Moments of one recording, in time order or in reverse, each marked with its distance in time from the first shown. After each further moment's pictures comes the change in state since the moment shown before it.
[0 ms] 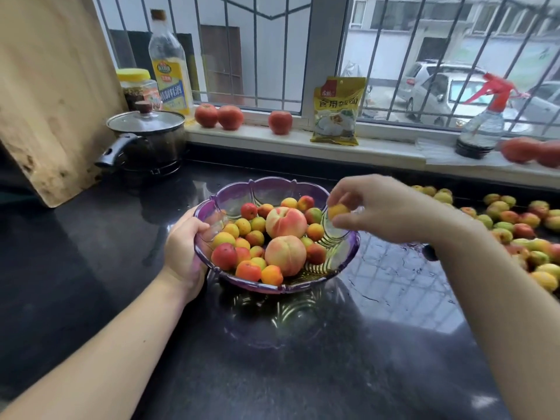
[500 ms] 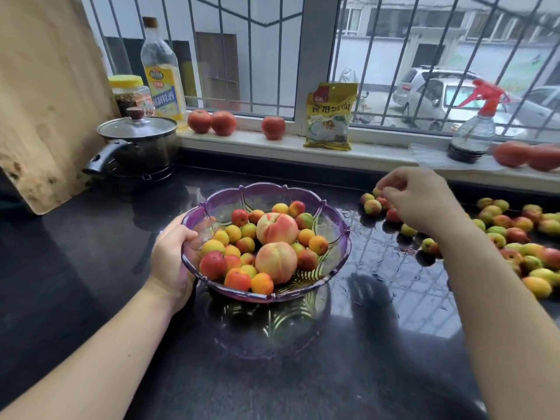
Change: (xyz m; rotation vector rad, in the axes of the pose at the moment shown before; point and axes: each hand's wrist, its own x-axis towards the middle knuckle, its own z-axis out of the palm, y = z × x) left_hand 0.000 -0.005 0.001 0.020 -0.052 0.063; right_hand 0.013 0.075 -0.007 0.171 0.488 0.344
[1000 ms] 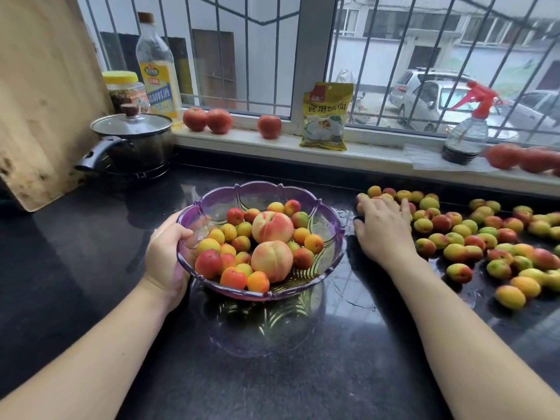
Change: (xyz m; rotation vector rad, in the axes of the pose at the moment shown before) left_hand 0.003 -0.004 -0.003 -0.015 0.019 0.031; right_hand 0.011 0.061 0.088 -0.556 0.081 -0.219
